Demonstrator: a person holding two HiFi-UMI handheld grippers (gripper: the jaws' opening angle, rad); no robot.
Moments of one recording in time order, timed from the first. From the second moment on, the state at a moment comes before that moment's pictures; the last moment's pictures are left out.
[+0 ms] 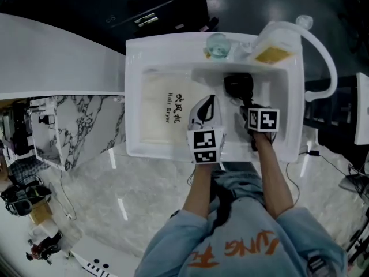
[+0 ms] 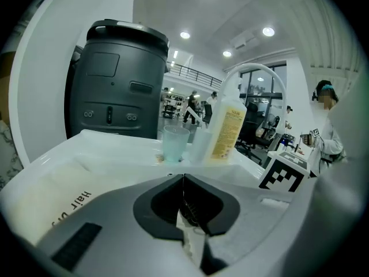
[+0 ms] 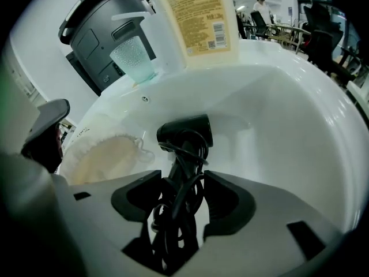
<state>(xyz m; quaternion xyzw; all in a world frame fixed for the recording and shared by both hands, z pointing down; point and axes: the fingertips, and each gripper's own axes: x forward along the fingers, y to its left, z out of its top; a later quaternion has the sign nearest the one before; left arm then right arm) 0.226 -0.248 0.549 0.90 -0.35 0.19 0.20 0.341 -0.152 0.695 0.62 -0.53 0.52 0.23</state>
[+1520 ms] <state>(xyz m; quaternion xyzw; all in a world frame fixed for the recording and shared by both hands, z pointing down) 0.152 -0.272 0.402 0.95 -0.29 0.04 0.08 0.277 -0.228 0.440 0.73 -0.66 0.15 0.05</state>
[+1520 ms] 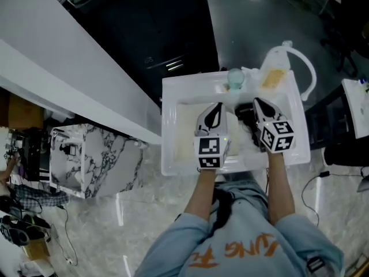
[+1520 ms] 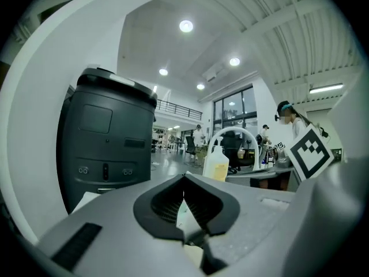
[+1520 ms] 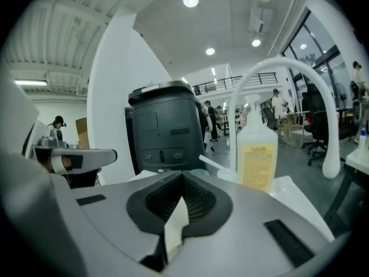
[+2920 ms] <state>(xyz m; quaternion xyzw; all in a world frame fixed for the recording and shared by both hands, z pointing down) 0.150 -0.308 0.341 0.94 -0.34 -0.02 0.01 0.249 -0.259 0.329 0.72 -0.68 -0.07 0.12</state>
